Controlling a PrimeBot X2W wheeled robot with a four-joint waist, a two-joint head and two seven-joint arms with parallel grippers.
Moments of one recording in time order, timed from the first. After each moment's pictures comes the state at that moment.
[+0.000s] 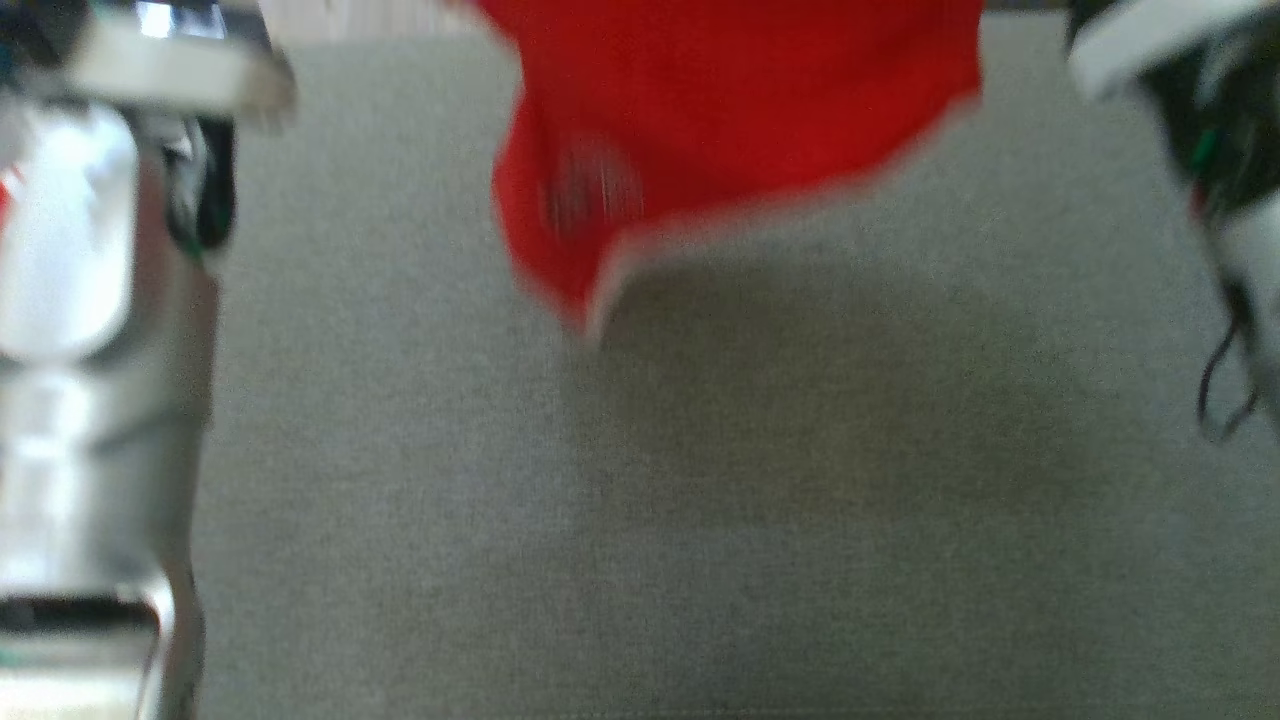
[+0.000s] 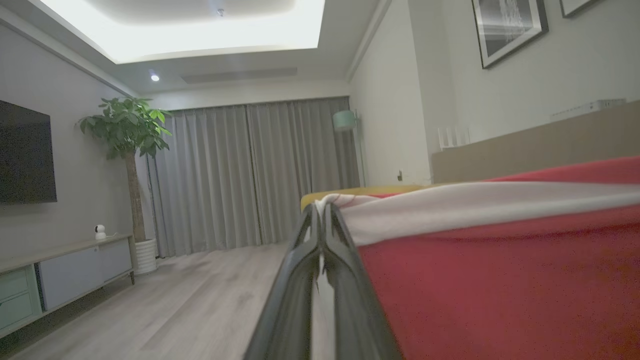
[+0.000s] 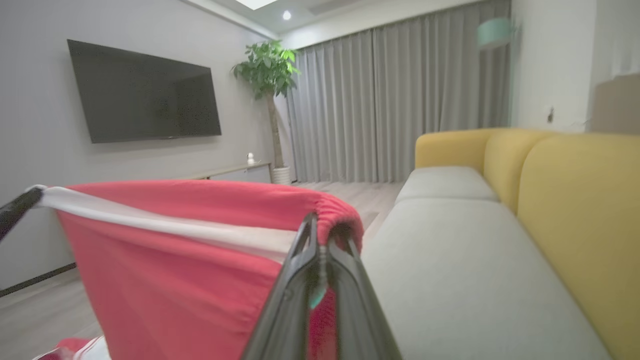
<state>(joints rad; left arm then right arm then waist) -0.96 0.21 -0.17 0.54 -0.22 -0.07 -0.21 -0.97 -0.38 0.44 0.40 0.71 0.13 0.04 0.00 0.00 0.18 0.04</state>
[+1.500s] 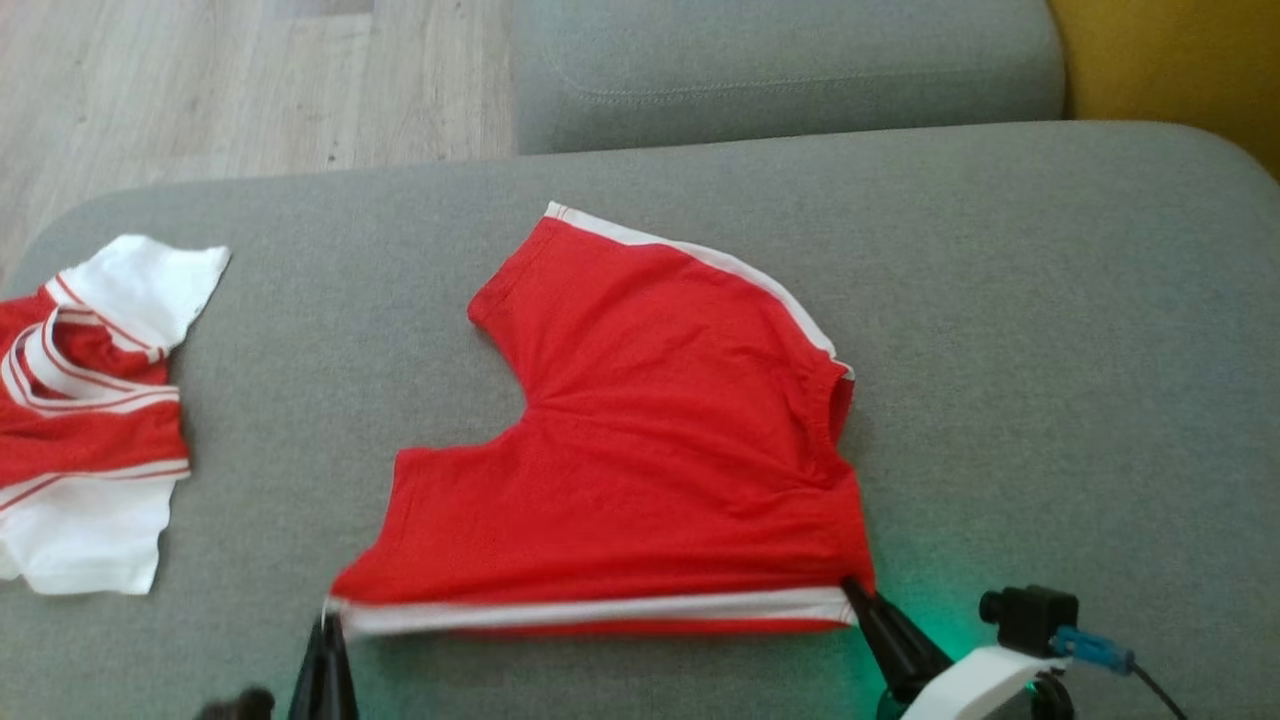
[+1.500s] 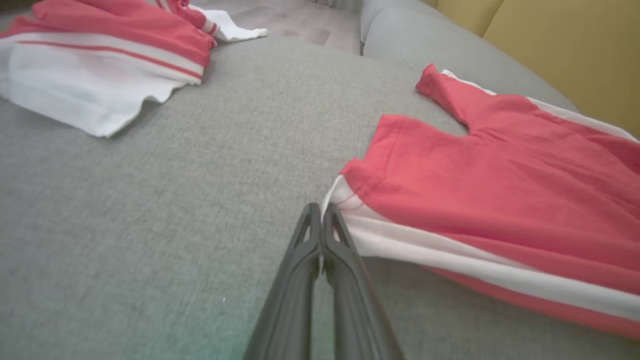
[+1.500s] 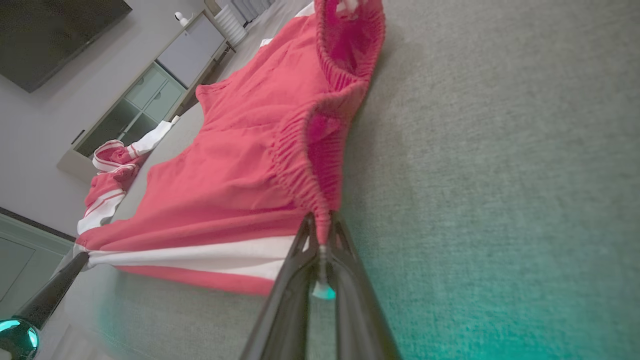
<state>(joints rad) 0.07 0.03 -0.03 0.52 -0.34 -0.02 -0.26 -0.11 -0.28 0.75 0.56 0.95 0.13 -0.24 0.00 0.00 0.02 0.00</state>
